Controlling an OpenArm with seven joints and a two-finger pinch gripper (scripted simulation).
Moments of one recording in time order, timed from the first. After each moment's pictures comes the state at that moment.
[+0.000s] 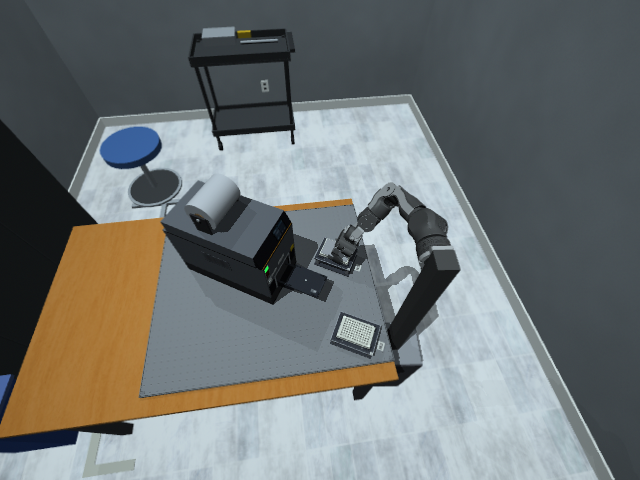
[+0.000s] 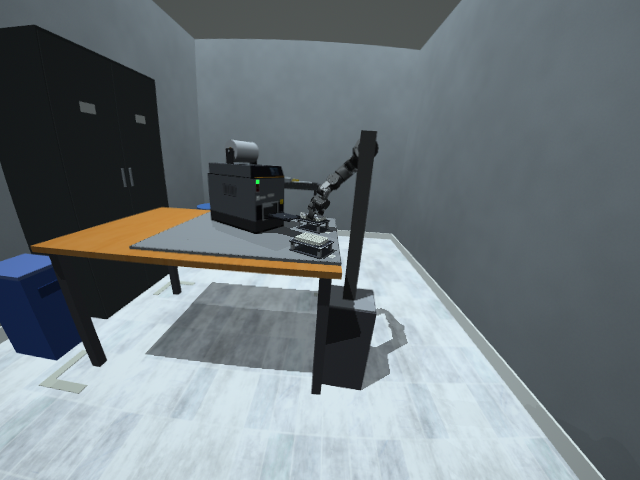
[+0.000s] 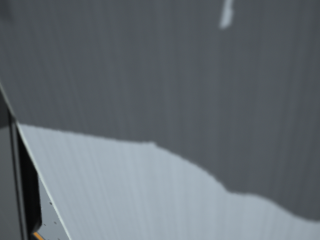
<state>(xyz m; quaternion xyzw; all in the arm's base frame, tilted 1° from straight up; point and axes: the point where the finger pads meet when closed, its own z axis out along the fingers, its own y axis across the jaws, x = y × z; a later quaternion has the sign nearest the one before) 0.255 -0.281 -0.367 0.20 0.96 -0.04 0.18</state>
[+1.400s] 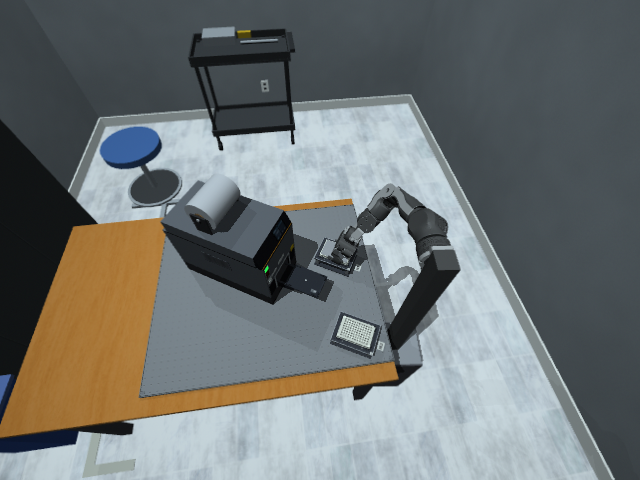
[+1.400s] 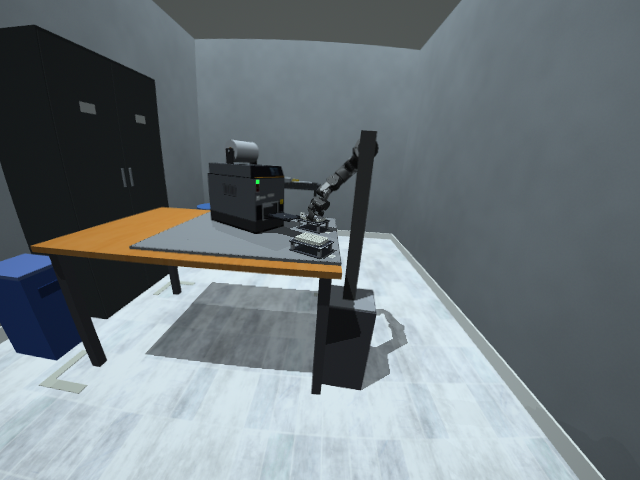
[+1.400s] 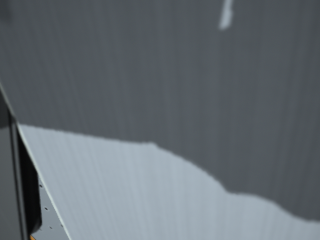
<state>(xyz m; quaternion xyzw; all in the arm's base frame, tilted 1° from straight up) 0.255 -0.281 -0.373 0.20 0.96 -0.04 0.18</state>
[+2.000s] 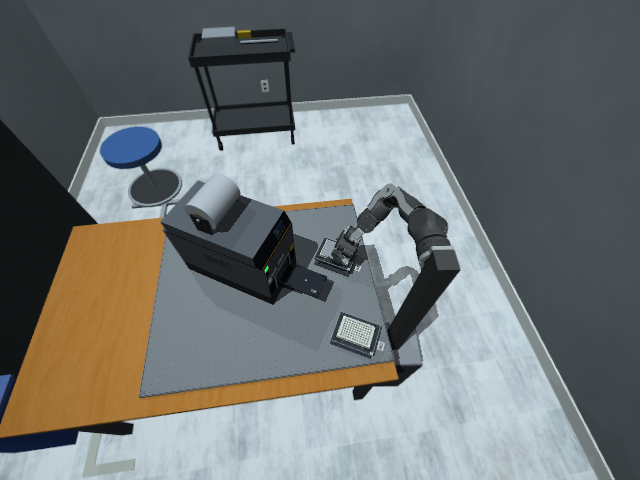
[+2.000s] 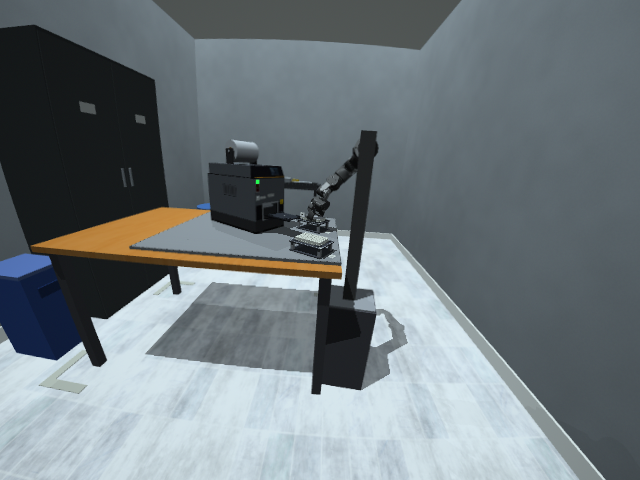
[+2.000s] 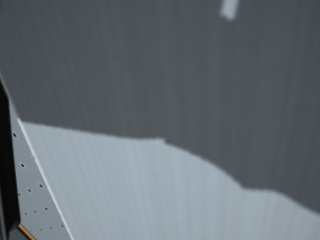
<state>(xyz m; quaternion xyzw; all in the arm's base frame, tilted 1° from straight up) 0.255 -0.281 -0.373 0.20 0.96 -0.04 0.18</state>
